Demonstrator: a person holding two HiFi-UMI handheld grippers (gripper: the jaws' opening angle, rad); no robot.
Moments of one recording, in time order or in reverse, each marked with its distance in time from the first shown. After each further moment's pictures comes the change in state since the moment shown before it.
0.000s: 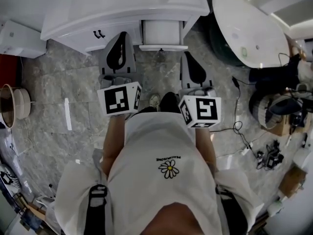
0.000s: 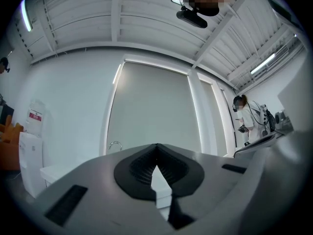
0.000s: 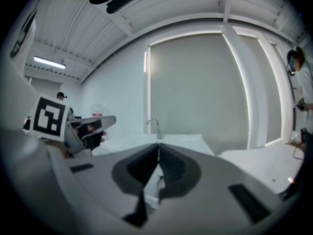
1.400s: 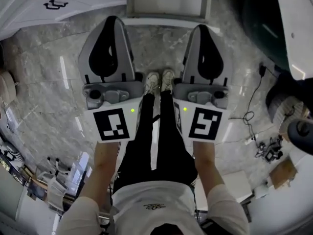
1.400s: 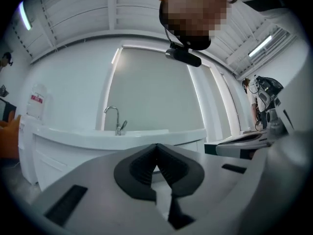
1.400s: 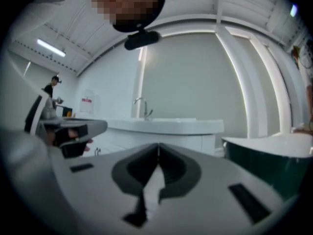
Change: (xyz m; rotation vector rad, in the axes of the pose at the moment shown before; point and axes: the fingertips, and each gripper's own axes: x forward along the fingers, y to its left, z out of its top) left arm 0.065 -0.022 -0.283 0.047 0.078 0.023; right arm 0.152 -0.072 -0.224 -0.056 -0.079 -0.085
